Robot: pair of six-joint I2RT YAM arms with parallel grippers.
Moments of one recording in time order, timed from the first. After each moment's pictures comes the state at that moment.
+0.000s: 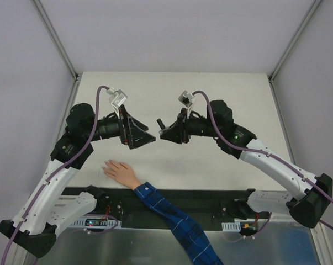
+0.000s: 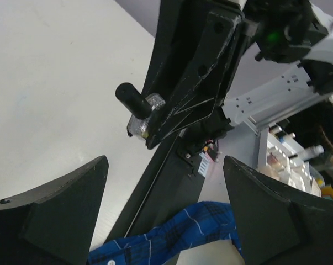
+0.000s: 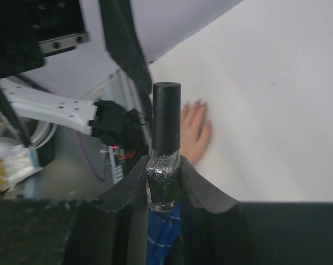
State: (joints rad) left arm -0.44 0.83 1.05 -0.41 0.76 -0.50; right arm 0.82 1.19 1.08 -0.12 -0.51 0.35
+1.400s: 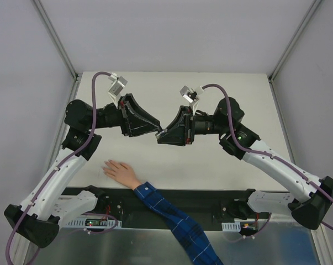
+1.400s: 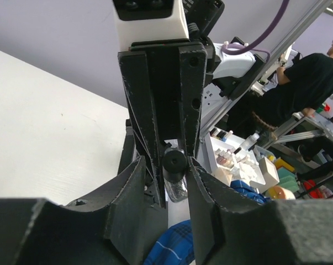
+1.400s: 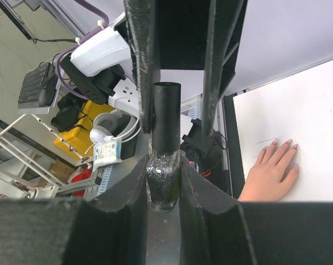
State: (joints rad) left arm -0.44 0.94 1.02 0.27 1.07 -0.86; right arm 0.83 1.16 1.12 0.14 -0.84 0.63
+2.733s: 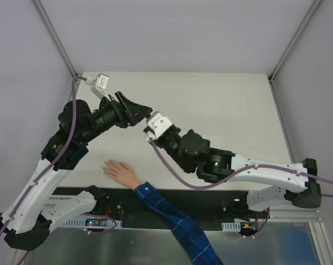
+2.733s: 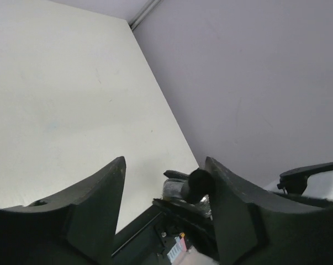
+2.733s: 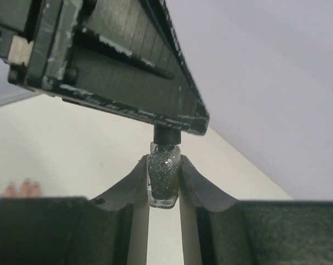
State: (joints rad) left arm -0.61 0.87 1.25 -0.45 0.18 -0.80; right arm 1.45 1.35 1.29 0.15 0.80 -0.48
